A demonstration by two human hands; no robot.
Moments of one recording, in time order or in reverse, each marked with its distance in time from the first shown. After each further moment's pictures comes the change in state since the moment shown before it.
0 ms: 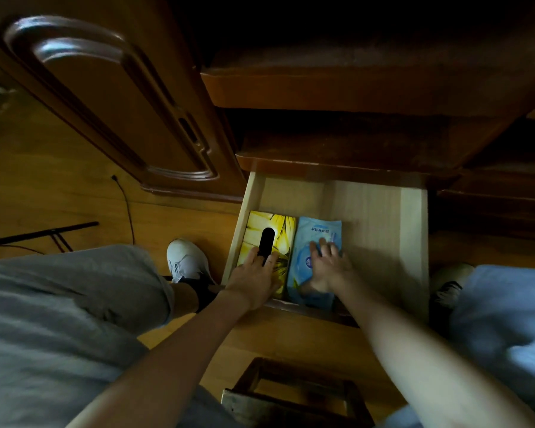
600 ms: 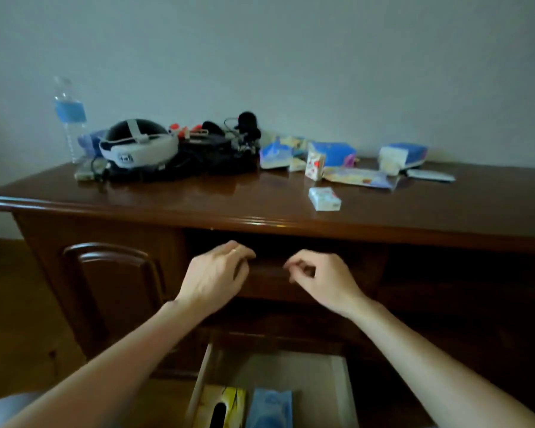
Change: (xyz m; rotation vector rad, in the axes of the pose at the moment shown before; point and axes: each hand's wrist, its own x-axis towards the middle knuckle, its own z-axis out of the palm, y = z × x) left_hand -0.087 0.033 -0.353 -0.049 1.155 0.335; right_hand -0.238 0.007 -0.338 0.386 1.037 -0.406
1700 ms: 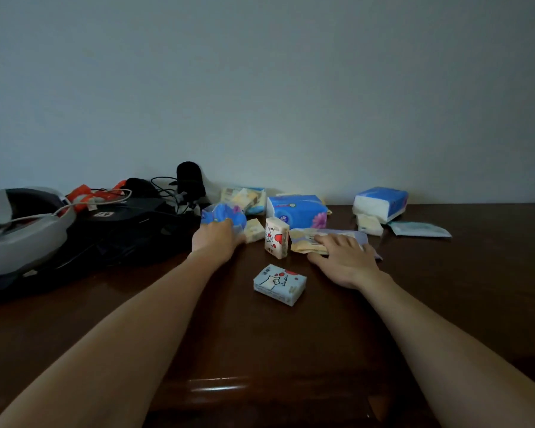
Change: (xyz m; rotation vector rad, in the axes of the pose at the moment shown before) left_hand 0.361 -0.060 0.142 0.135 -0.317 -0.365; right_hand 0.246 0.176 -0.118 -0.588 -0.118 0.489
